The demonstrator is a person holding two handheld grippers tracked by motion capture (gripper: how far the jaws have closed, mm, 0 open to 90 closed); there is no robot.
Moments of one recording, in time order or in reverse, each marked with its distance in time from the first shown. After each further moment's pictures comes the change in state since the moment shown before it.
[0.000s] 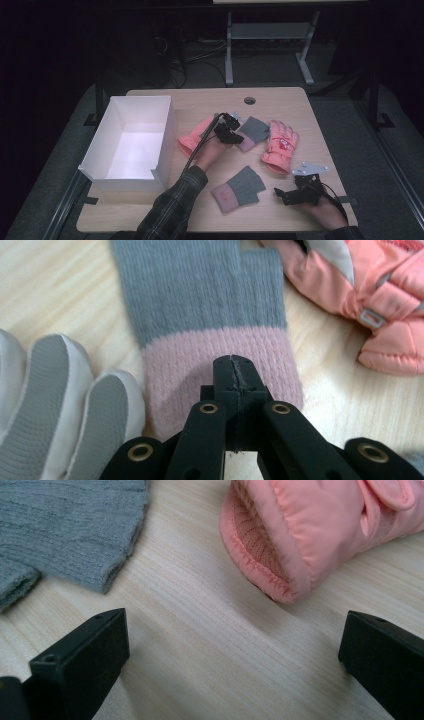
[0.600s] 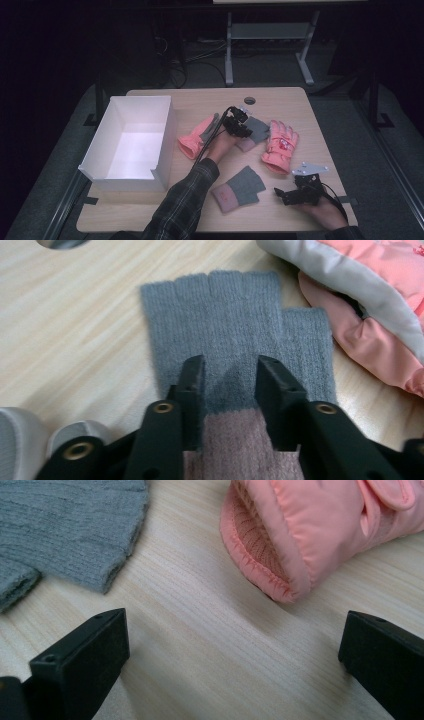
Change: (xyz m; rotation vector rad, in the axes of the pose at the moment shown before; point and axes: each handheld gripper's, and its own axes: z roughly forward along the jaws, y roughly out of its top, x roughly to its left) left arm 0.009 0.025 0.030 -0.022 0.092 0.000; right arm 0.000 0.000 0.000 -0.002 -0.002 -0.003
